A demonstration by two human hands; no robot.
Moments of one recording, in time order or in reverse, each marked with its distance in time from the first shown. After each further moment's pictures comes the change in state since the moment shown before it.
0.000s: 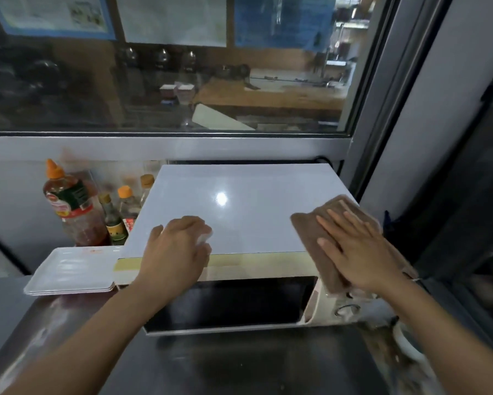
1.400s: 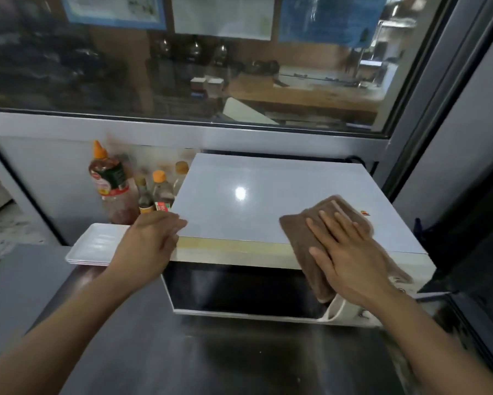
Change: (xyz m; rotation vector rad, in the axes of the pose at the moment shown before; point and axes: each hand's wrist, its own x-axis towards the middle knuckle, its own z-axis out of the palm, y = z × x) left_hand -0.035 -0.090 -0.019 -0.006 0.043 -0.091; right_hand -0.006 -0.057 0.016 -0.119 0.124 -0.227
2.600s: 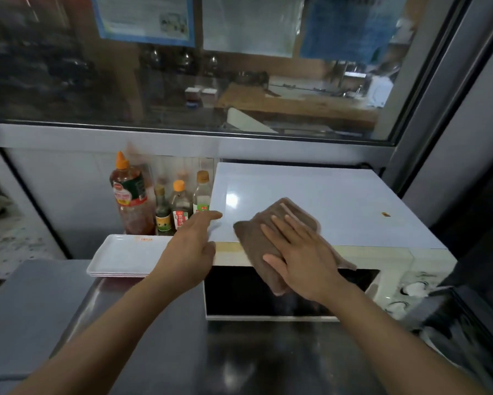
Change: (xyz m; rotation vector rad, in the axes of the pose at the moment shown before) left_hand -0.006 0.000 -0.026 -0.290 -0.078 -0.007; right_hand 0.042 -0.126 0.013 -0.037 0.067 -0.144
